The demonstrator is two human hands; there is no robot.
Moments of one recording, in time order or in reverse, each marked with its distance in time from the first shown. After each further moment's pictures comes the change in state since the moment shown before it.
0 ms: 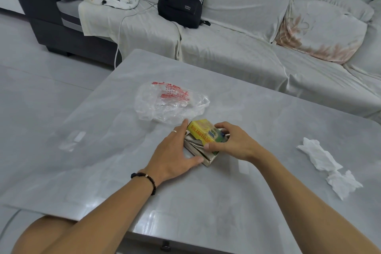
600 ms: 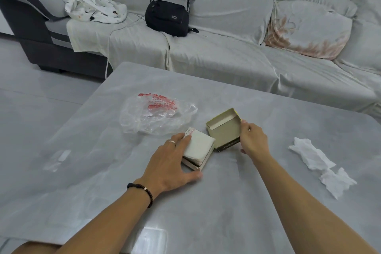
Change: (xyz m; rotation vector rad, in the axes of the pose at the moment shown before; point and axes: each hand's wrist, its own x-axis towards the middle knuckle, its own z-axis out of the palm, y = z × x) left_hand 0.006 0.024 0.007 0.319 -0.081 0.082; right_hand 0.014 0.047 -0.030 0.304 0.561 0.328
